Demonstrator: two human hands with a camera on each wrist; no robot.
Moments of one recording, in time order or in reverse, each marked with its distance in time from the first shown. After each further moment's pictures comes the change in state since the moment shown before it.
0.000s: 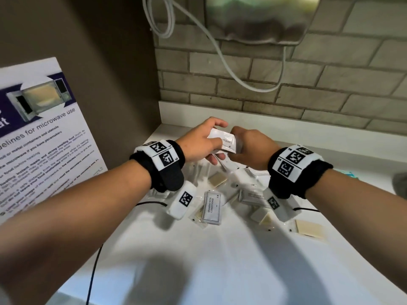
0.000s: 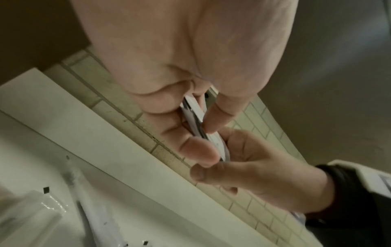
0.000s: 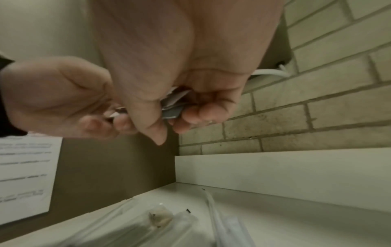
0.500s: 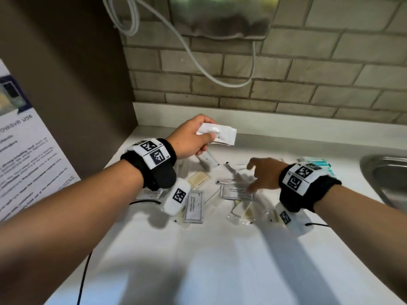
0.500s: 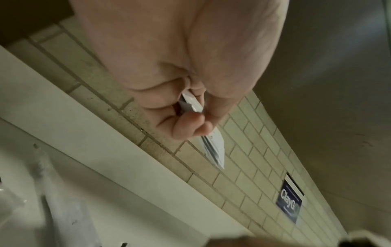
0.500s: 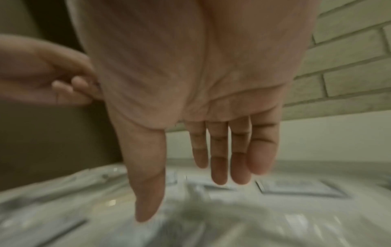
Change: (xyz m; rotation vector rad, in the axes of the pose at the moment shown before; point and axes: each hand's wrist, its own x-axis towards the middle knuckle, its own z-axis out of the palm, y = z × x) left_hand 0.027 -0.003 0.022 0.083 0.028 0.092; right_hand -0.055 0.077 0.022 -0.061 -0.371 0.387
